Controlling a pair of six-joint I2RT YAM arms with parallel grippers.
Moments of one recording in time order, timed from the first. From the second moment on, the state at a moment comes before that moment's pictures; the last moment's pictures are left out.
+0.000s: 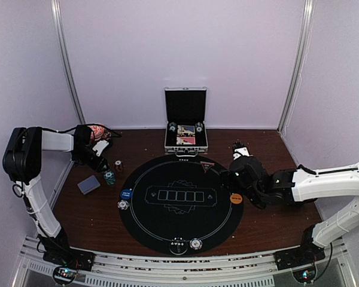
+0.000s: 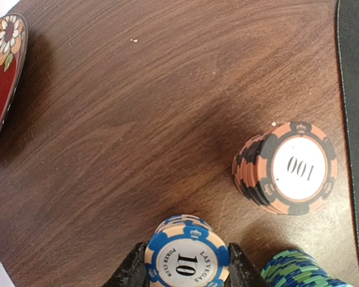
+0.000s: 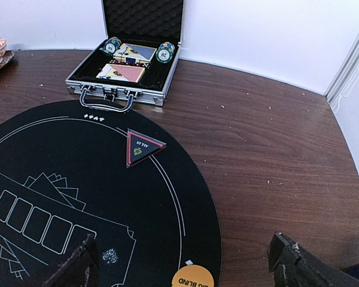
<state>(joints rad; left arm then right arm) -0.04 1.86 1.14 -0.36 0.22 0.51 1.01 1.32 0.77 -0.14 0.79 0.45</state>
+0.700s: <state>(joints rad) -0.04 1.70 1.13 -0.35 0.19 0.50 1.01 1.34 0.78 -0.15 0.79 0.45</state>
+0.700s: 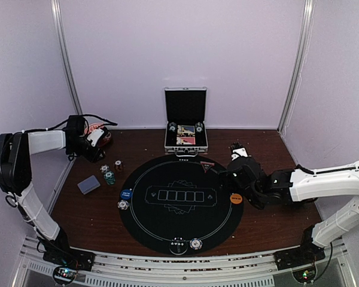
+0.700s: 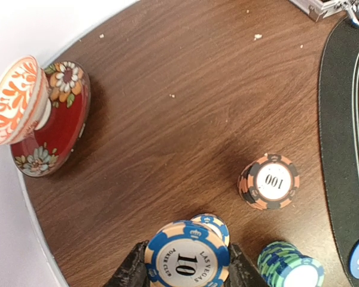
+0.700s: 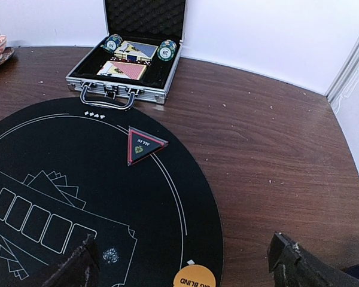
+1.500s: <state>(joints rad) -0.60 1.85 1.51 -0.54 0.20 0.51 0.95 1.34 0.78 -0.17 0.84 0.48</state>
